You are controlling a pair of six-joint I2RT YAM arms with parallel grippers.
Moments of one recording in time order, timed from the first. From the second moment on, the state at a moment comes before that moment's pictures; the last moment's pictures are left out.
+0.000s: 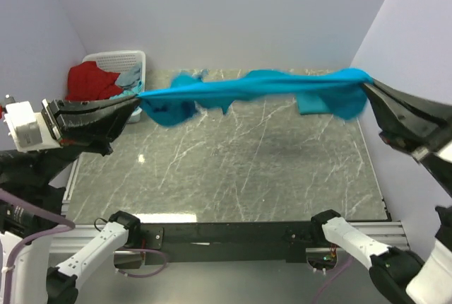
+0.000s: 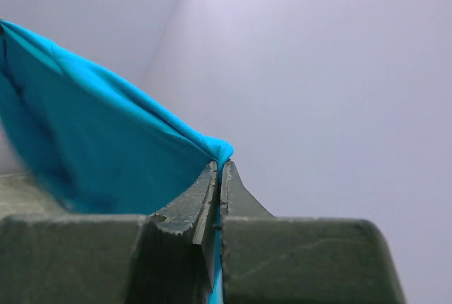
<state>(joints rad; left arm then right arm) -0.37 0.73 1.52 -0.16 0.54 -0.25 0.35 0.96 2.09 -0.65 -0.45 -0.31</state>
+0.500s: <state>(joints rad) -0.31 1.25 1.26 -0.10 0.34 -0.25 0.08 1.31 1.47 -0.38 -0.28 -0.22</state>
